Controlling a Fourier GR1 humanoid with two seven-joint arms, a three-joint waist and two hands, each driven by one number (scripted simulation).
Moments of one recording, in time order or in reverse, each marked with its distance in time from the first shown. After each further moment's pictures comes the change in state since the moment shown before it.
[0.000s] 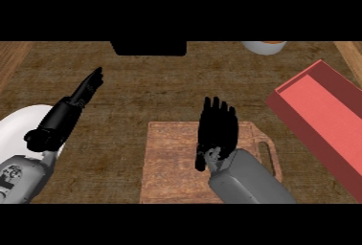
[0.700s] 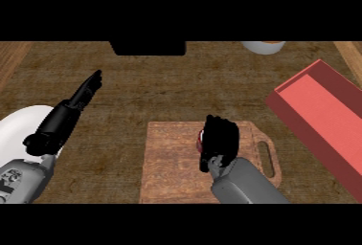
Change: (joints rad) left arm 0.032 -0.025 0.035 -0.018 -0.044 -0.027 0.006; right arm 0.087 0.003 0.017 0.052 0.050 -0.049 -0.043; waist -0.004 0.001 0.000
